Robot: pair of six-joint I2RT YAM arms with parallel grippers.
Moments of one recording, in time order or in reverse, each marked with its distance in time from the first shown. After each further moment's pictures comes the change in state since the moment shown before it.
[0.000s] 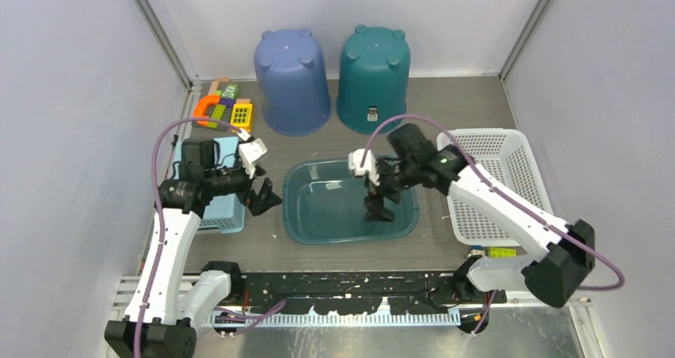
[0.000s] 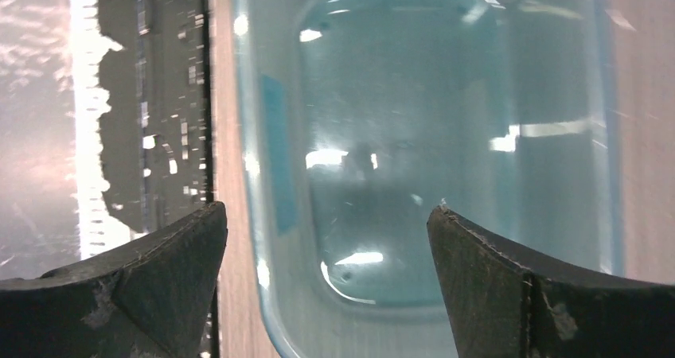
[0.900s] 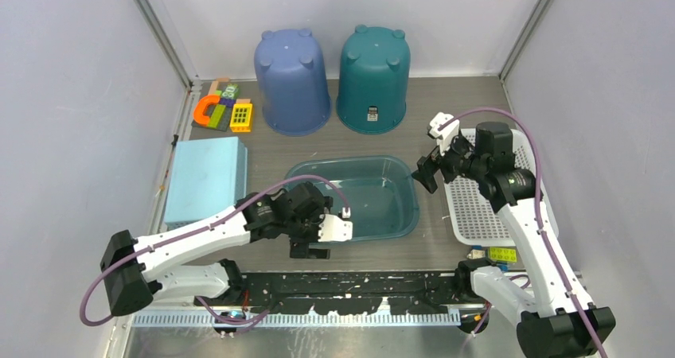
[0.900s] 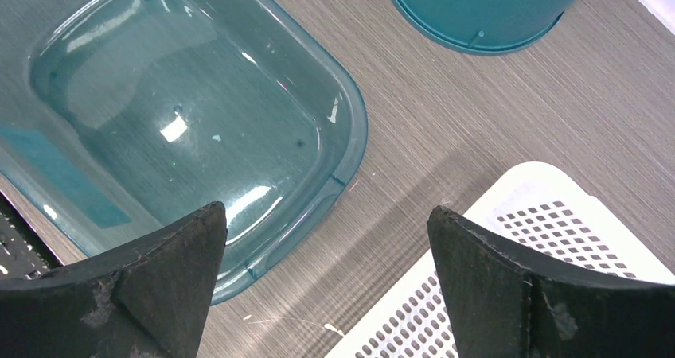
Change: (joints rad) left arm -1.015 0.224 -0.089 0.091 -0.674 0.029; right arm -0.584 -0.384 -0.168 0.148 0.118 0.166
